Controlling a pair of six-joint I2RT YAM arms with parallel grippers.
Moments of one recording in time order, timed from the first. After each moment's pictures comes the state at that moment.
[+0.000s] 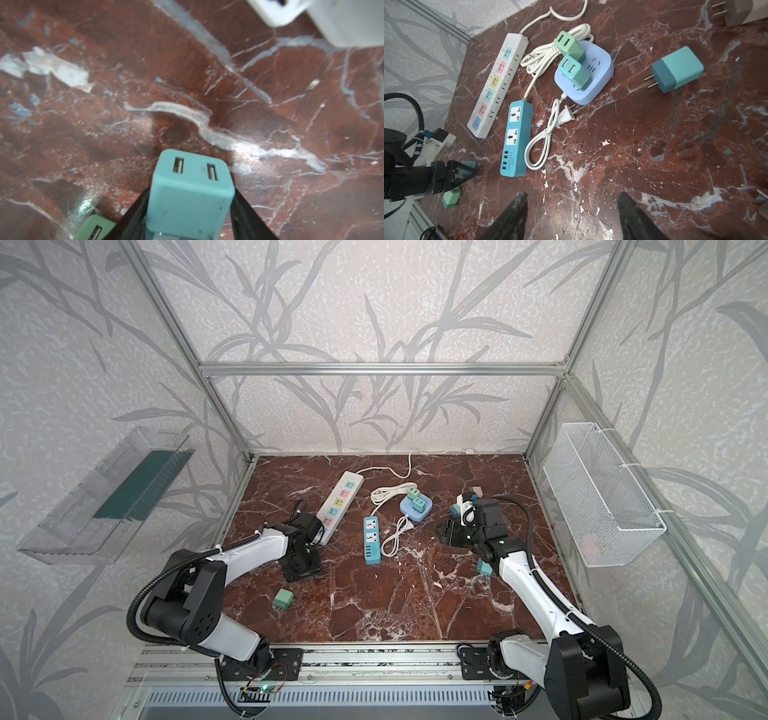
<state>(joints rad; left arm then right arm) -0.33 1.55 0.83 -0.80 -0.05 -0.66 0.20 1.15 0.74 -0.34 -0.36 0.39</state>
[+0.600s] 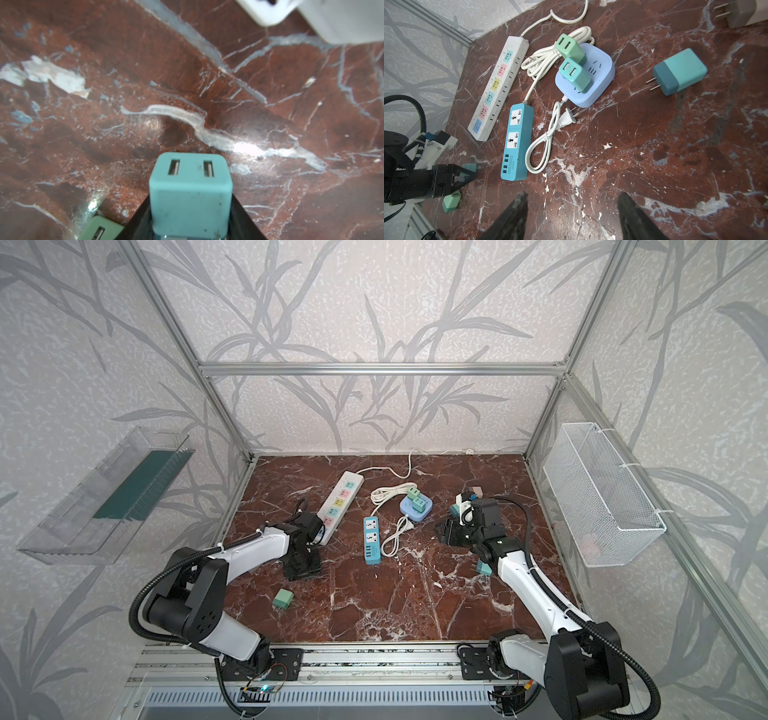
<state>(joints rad) -0.33 1.57 0.85 -0.81 -0.06 -0.63 0.21 1.16 0.74 -0.31 -0.35 0.40</state>
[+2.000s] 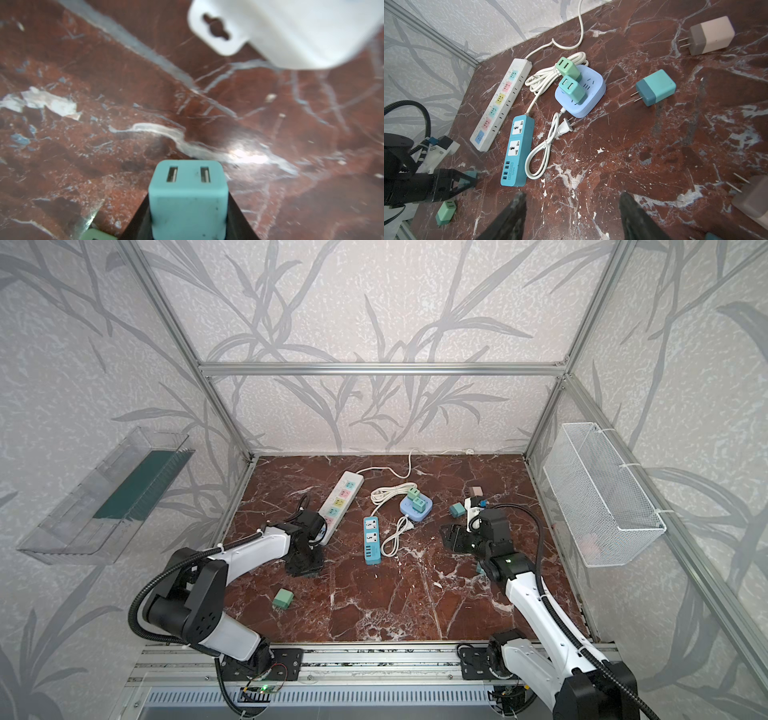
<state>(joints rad) -0.37 1.54 0.85 -0.75 -0.06 -0.59 0.21 0.98 0.64 -0.27 -0.29 0.42</state>
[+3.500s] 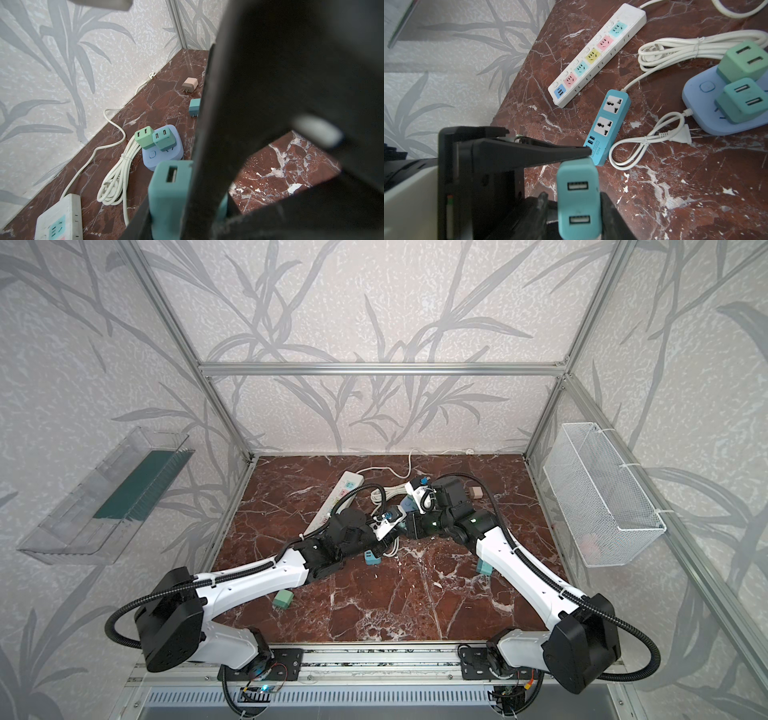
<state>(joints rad) -0.86 1.44 0.91 0.15 0.01 0.29 0.51 1.32 1.10 -0.49 -0.51 0.32</state>
